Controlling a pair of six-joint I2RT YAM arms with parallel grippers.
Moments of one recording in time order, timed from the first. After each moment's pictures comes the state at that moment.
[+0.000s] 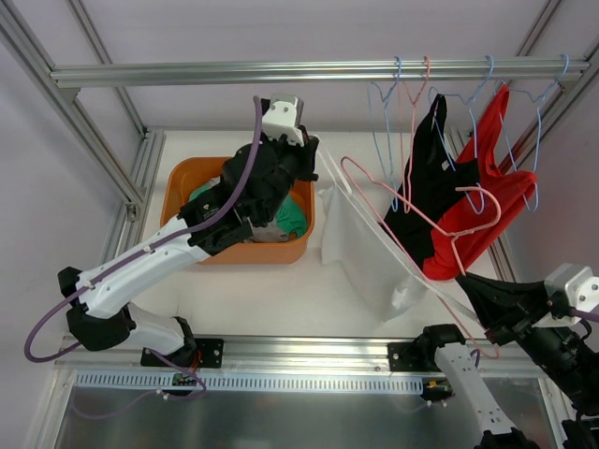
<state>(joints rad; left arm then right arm) -1.07 1.40 1.66 -0.23 -0.66 -0.16 0.14 0.53 1.78 -1.28 -0.48 -0.06</state>
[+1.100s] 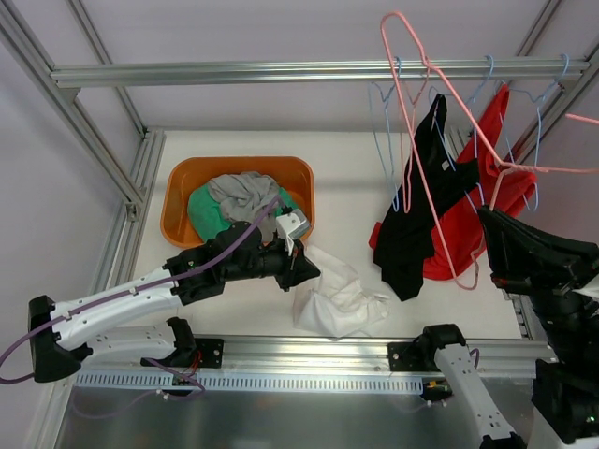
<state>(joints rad) -1.09 0.99 0.88 -0.23 0.16 -0.34 0.14 0.45 1.38 -0.29 -0.38 0.33</state>
